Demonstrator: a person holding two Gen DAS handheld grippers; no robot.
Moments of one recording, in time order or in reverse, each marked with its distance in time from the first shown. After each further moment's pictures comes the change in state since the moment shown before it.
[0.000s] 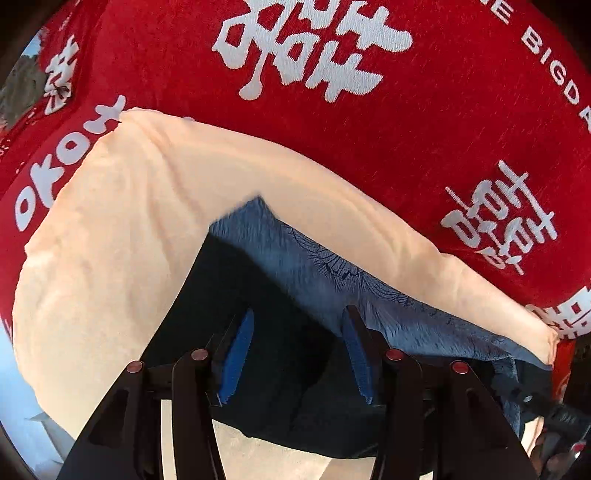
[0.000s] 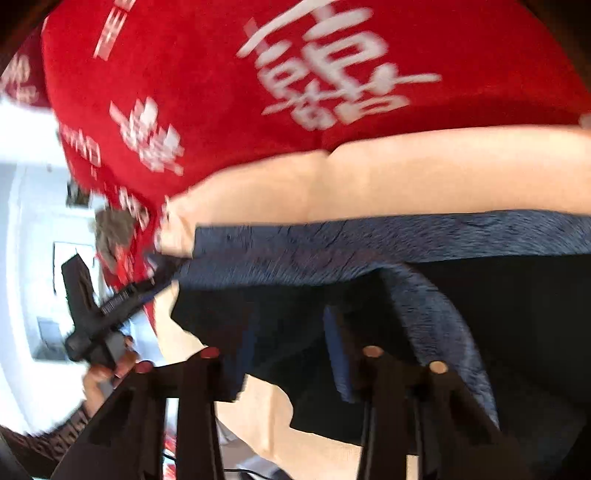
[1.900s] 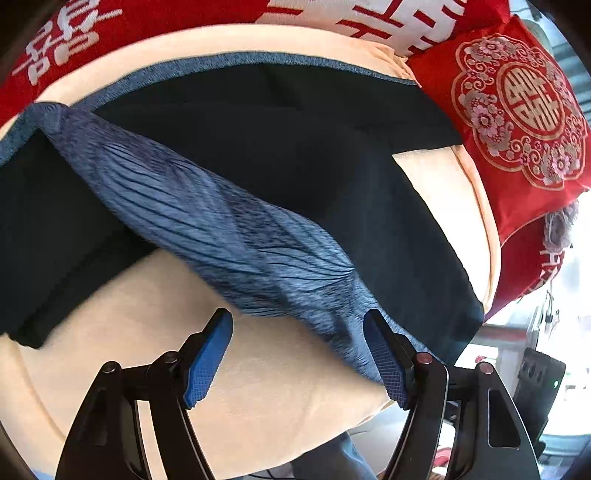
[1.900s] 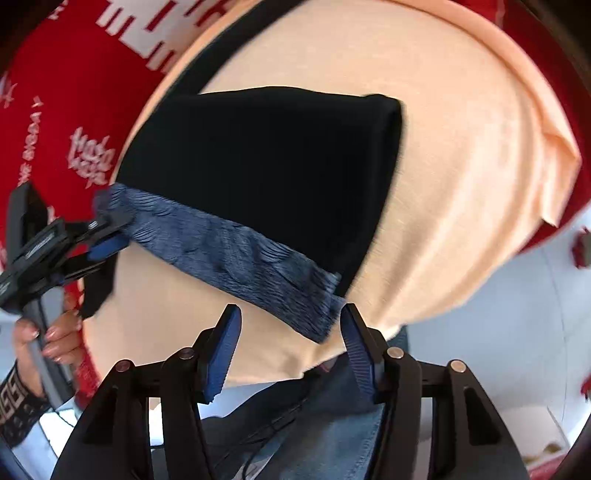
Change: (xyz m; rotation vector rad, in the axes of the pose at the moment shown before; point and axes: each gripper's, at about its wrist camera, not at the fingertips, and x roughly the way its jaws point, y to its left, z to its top) left arm 0.018 -0.301 -0.273 0.675 0.421 -0.350; right arm -0.174 -0.205 -0.396 0.600 -0.332 -0.167
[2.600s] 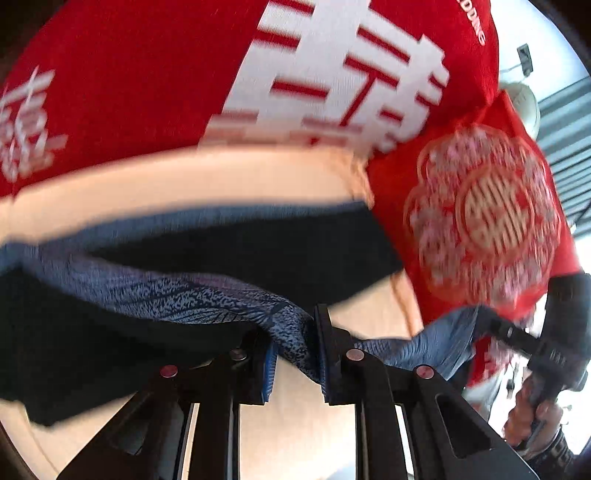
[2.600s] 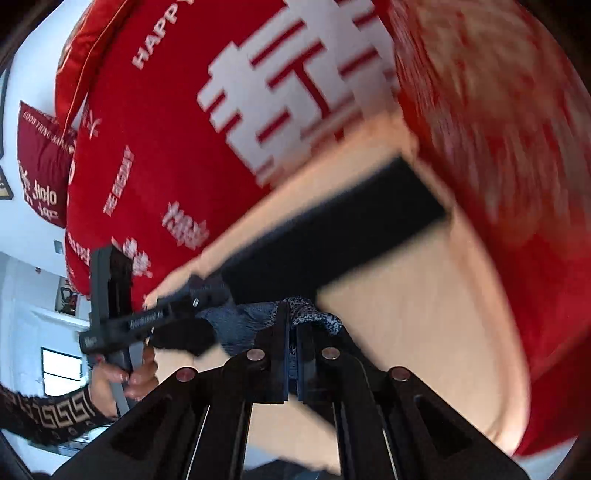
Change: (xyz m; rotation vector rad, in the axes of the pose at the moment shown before) left arm -0.067 -0.063 0.134 -0.057 -0.243 -0.080; right arm -0.112 0.072 0.247 -0.284 -0.149 0.181
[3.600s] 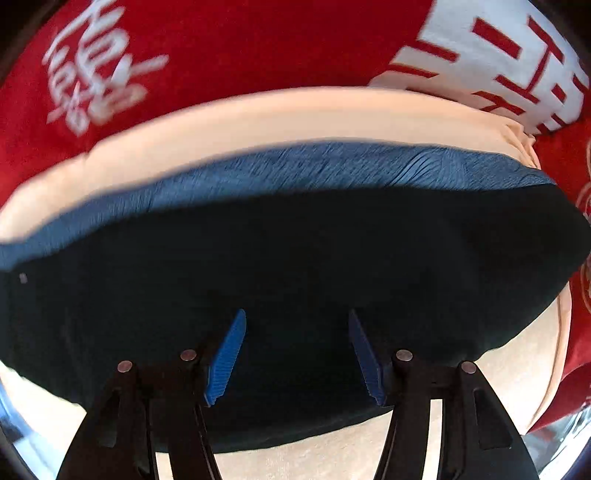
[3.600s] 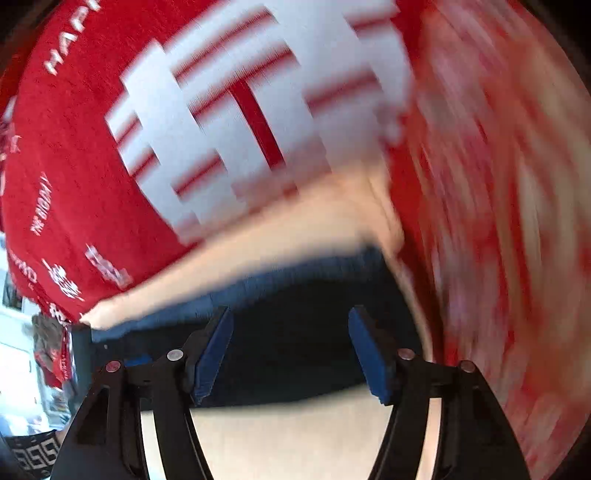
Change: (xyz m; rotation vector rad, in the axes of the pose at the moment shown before) left arm 0.060 0.108 -0.020 -0.097 0.154 0.439; right arm 0.087 -0.032 0.054 0.057 0.079 -0.245
